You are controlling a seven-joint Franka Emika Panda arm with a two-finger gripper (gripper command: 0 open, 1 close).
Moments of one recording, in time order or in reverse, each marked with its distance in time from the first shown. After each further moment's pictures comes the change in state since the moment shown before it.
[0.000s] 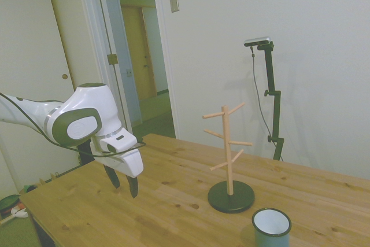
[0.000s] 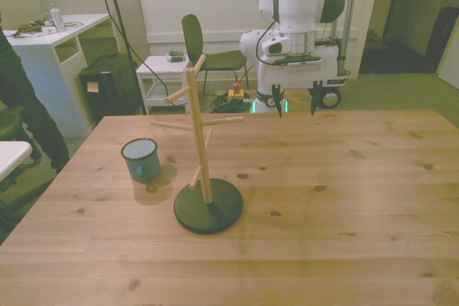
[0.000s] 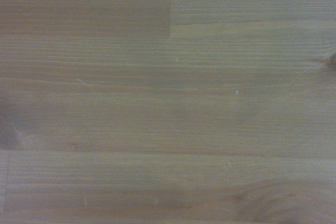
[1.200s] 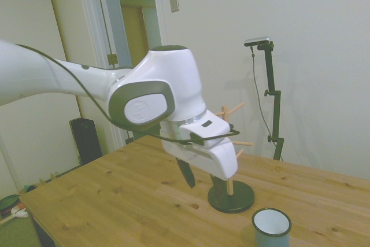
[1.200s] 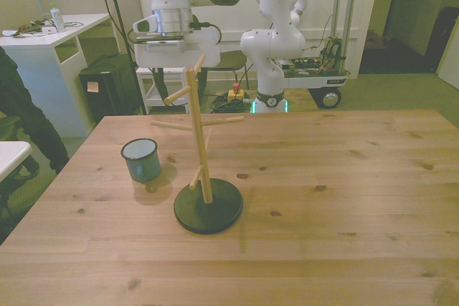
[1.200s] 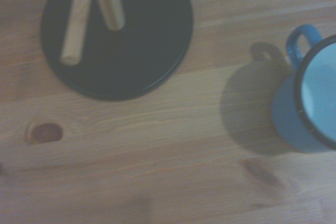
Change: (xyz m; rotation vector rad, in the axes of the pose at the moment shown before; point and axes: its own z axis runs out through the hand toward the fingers) arm 0.248 0.180 -0.078 0.004 0.076 0.200
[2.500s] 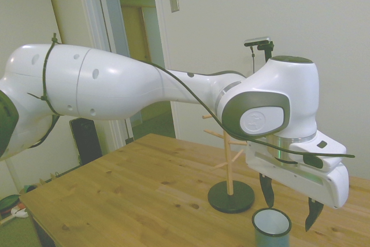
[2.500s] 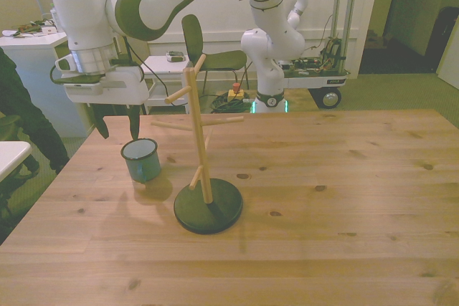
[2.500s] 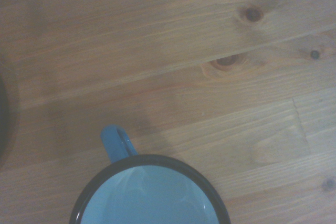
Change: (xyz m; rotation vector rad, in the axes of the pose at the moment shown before) arm 0.156 0.029 0.064 -0.052 -0.073 0.076
